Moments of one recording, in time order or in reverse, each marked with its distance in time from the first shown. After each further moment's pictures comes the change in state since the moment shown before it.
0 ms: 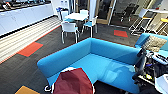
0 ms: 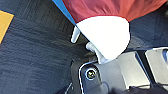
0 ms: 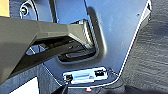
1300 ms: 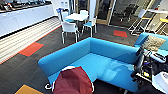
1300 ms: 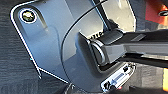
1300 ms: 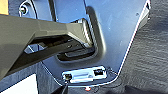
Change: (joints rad) left arm 0.217 0.184 -0.083 0.249 -0.108 0.009; right arm -0.005 -0.002 -0.002 0.000 -0.001 0.000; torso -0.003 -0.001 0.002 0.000
